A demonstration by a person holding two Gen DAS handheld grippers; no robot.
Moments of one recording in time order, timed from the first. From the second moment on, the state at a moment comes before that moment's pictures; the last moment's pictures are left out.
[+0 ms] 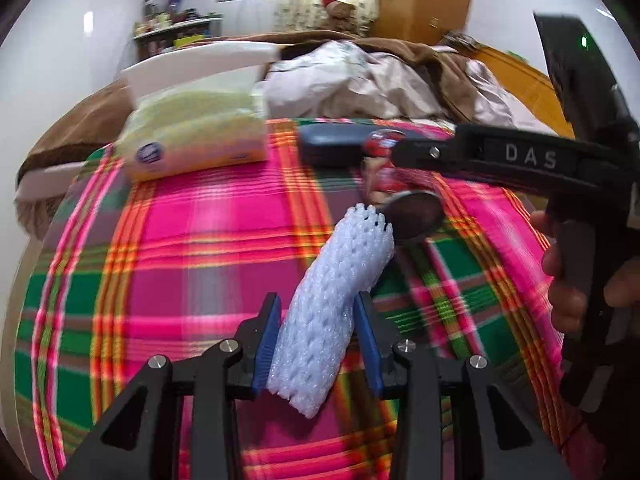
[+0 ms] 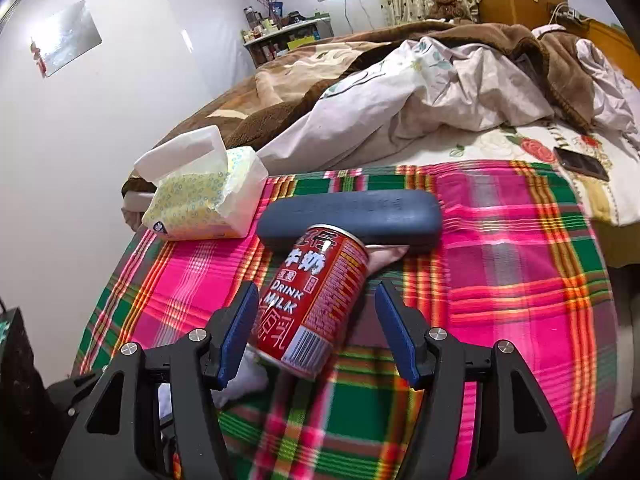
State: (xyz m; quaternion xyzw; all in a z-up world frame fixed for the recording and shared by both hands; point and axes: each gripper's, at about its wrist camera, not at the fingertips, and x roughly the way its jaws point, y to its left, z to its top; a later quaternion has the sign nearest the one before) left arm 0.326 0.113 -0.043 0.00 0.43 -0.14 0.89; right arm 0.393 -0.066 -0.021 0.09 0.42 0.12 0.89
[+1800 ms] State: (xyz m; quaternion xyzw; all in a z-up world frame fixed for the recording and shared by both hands) left arm 0.264 0.079 0.012 -0.02 0.38 -0.10 0.92; right arm 0.317 -0.084 -0.002 0.05 0.40 0.11 0.91
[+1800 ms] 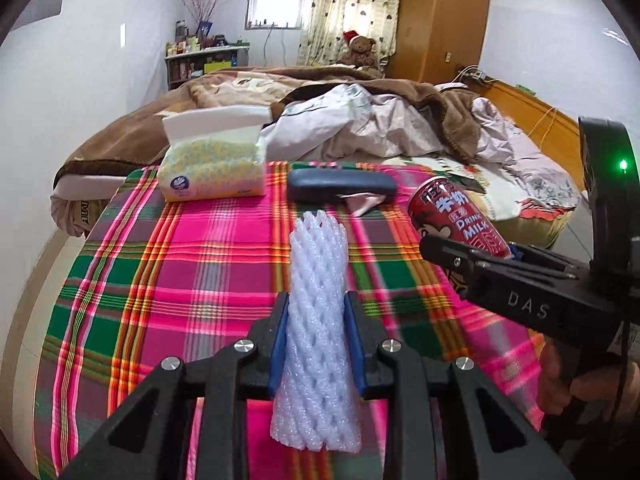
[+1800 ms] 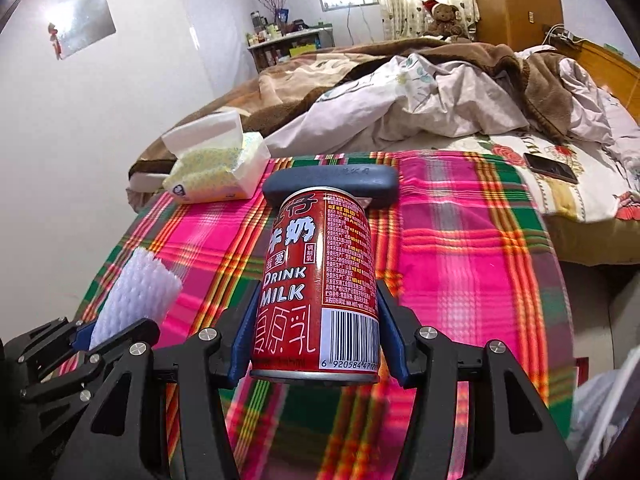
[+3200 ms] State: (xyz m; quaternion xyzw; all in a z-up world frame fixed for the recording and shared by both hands) left arm 0.162 -0.184 0.031 0.04 0.37 -0.32 0.87; right arm 0.167 -0.308 0.019 0.11 0.36 -0.08 0.92
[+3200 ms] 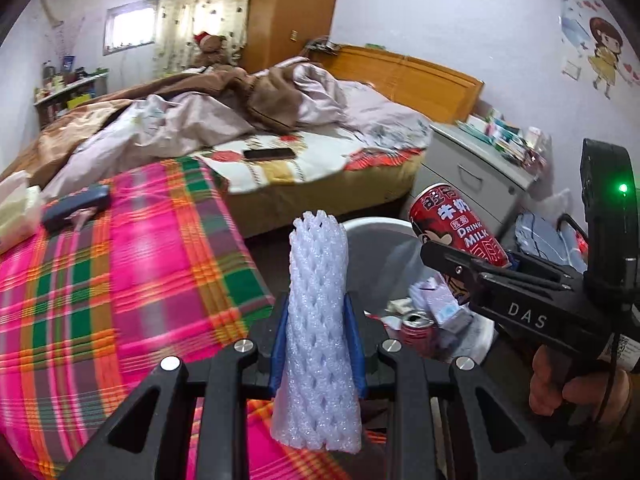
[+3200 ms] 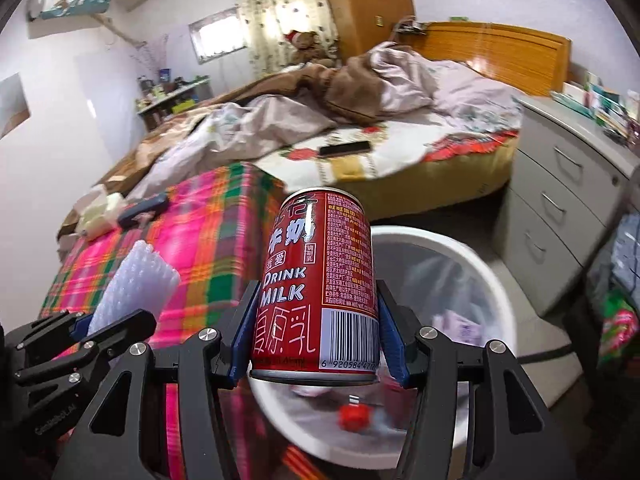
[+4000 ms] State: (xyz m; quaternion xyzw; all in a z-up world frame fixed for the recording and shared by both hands) left arm 0.151 -0.254 0.002 0.06 0.39 -0.33 0.85; right arm 0.142 -0.376 -0.013 0.13 0.39 -0.11 0.90
